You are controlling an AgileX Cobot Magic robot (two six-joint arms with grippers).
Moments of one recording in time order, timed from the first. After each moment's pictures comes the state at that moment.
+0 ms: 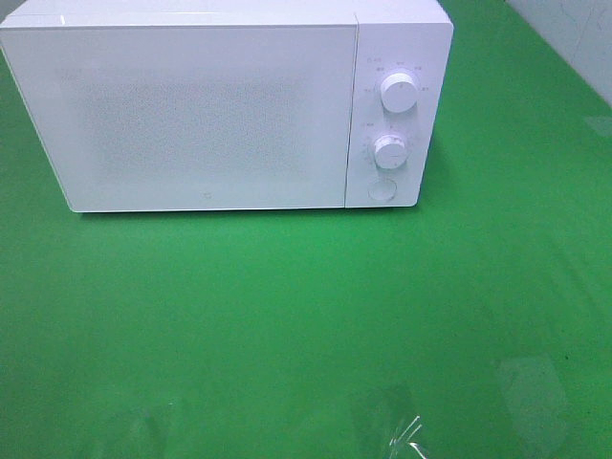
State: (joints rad) left arm 0.09 0.00 -0.52 -0.11 1.08 0.05; right arm 0.03 0.00 -0.51 0.00 0.95 0.00
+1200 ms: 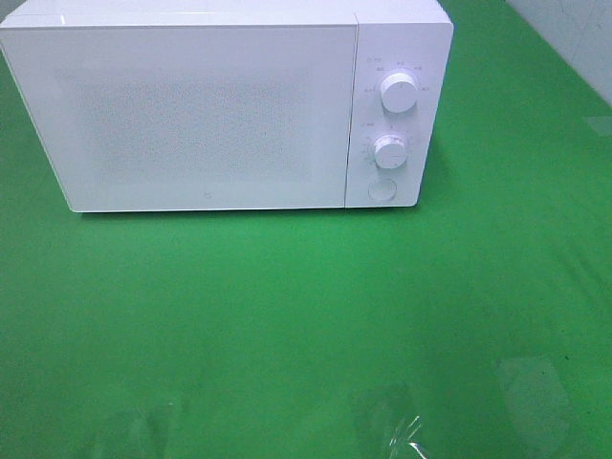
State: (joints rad) left arm 0.09 0.00 -0.52 -0.10 1.08 0.05; right arm 0.03 0.70 -0.48 -0.01 0.14 0.00
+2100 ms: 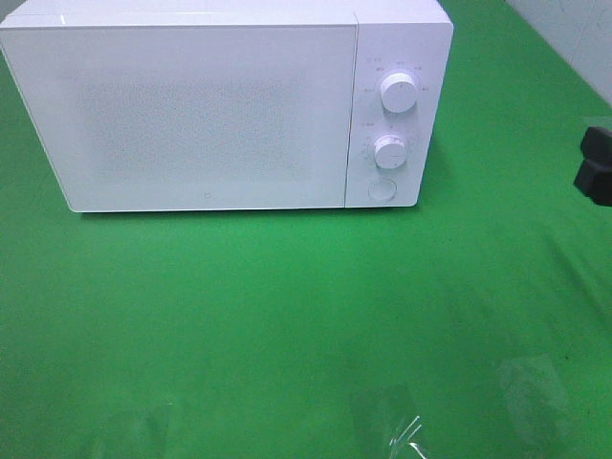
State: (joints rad) left arm 0.09 0.00 -0.52 -0.10 1.08 0.05; right arm 0.16 1.27 -0.19 0.22 -0.90 -0.09
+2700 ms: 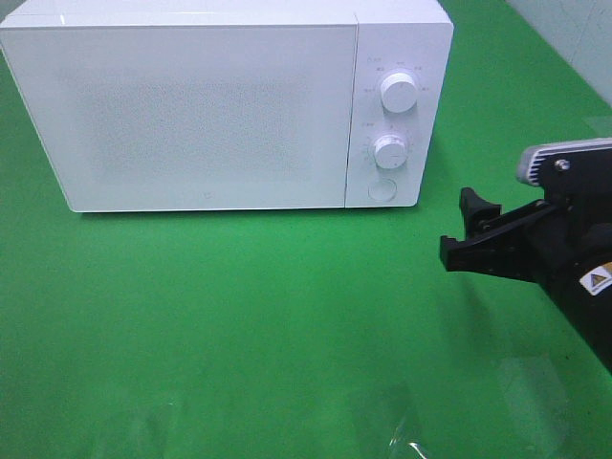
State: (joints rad) left arm 0.09 0.00 -0.52 -0.10 1.08 0.05; right arm 0.79 1.58 -0.23 0.79 -1.20 -0.35
